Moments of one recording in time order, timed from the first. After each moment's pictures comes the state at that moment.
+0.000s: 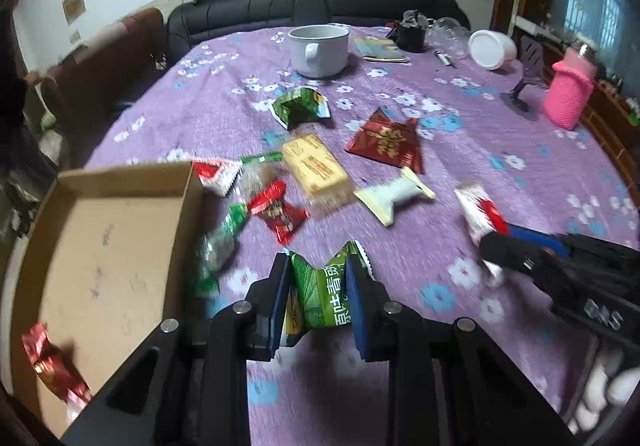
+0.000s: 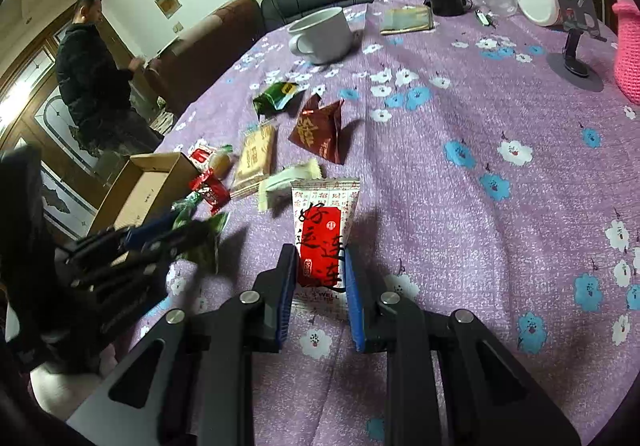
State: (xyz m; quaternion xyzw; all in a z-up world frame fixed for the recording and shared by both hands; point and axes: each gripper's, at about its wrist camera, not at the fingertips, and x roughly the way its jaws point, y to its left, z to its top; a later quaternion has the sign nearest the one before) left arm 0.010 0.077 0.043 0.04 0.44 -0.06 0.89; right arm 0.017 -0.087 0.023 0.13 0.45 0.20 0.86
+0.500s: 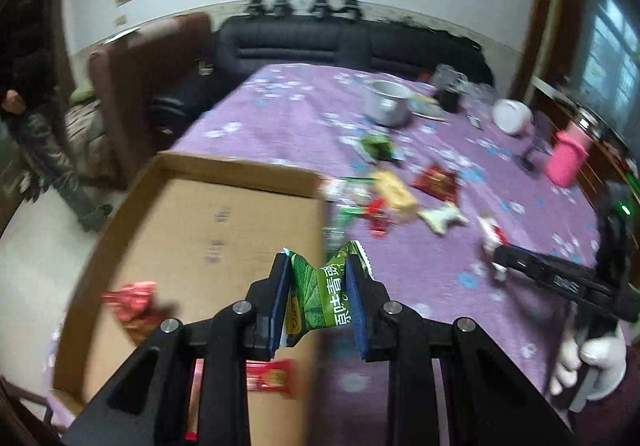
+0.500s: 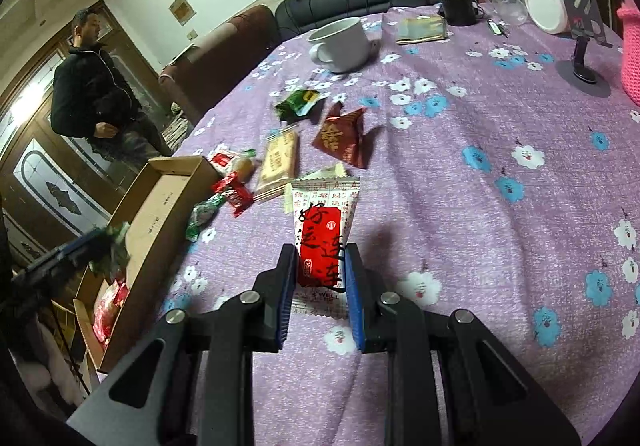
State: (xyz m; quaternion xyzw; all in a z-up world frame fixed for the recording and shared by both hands) left arm -0.036 0.173 0.091 -0.03 0.39 0.00 0.92; right arm 0.005 -0.074 0.029 0.13 0.43 0.23 0.87
